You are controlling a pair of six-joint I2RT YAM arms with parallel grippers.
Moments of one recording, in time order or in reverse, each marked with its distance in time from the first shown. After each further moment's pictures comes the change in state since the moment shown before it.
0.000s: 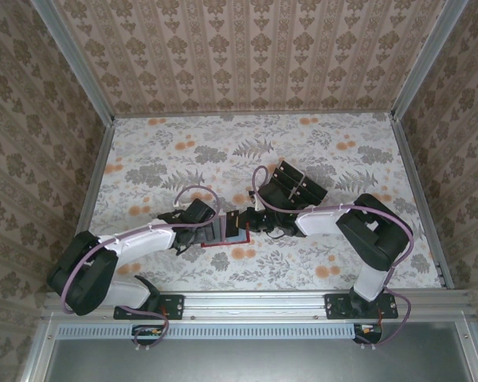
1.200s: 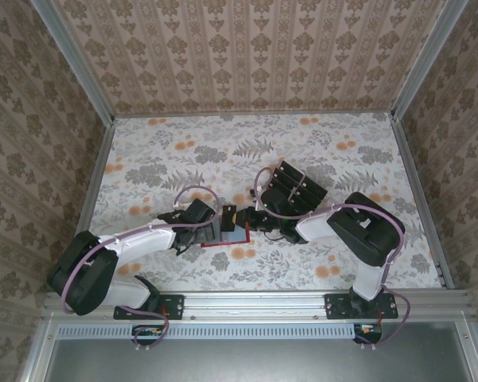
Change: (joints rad) left arm 0.000 0.001 -0.002 0.001 0.000 -0.007; right arm 0.005 0.061 -0.091 0.350 0.021 0.072
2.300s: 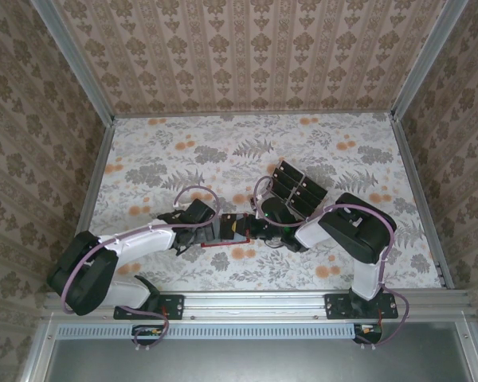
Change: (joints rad) left arm 0.000 0.000 -0.003 0.004 0.000 0.000; right arm 0.033 0.056 -0.076 0.142 -0.007 0.063
